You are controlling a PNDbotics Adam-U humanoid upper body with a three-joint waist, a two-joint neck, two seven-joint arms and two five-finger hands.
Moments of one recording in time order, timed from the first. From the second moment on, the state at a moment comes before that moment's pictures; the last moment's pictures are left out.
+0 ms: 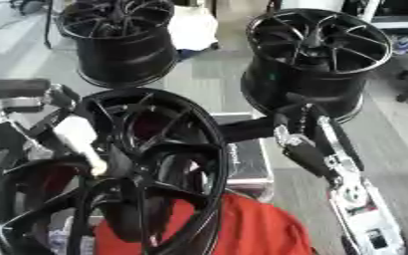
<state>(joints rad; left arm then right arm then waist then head) -0.77 0.84 -0.46 -1.43 -0.07 -0.53 -0.58 -0.24 -0.24 0.12 -1.67 0.12 -0.02 -0.06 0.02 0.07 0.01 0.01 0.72</state>
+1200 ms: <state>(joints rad) -0.22 1.00 0.14 -1.12 -0.05 -0.41 -0.70 -0.22 -0.25 0.09 -1.67 0.12 -0.02 -0.09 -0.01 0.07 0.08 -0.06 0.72</state>
